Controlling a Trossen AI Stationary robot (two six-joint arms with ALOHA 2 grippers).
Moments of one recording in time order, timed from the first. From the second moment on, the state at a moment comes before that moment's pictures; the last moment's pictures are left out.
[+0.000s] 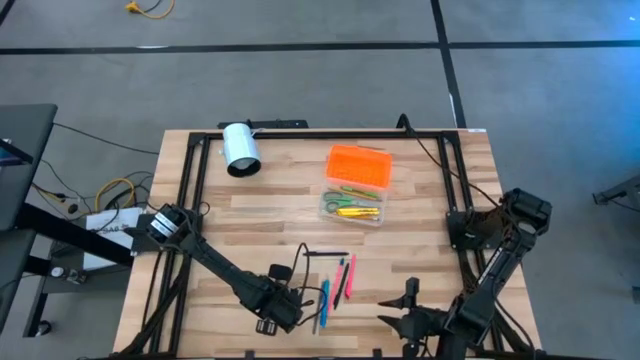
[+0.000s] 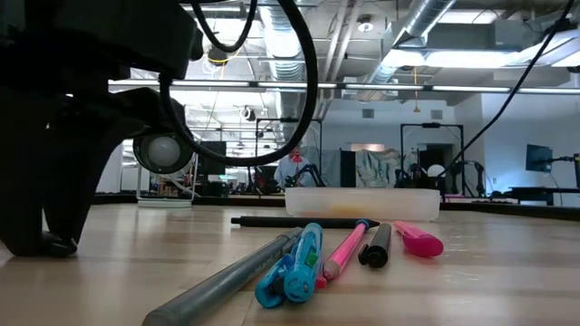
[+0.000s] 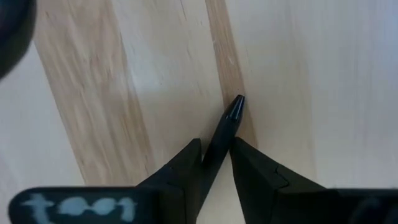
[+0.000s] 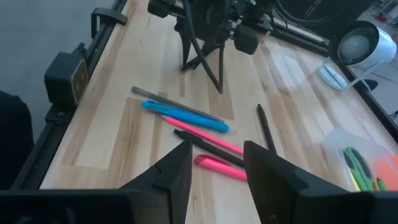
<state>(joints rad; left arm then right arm) -0.62 2.03 1.33 -0.82 -0.06 -0.42 1.06 1.74 1.12 -0.47 1.00 0.57</state>
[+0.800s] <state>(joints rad) -0.68 2.03 1.33 -0.78 -0.32 -0.36 1.06 1.74 1.12 -0.47 1.00 0.57</state>
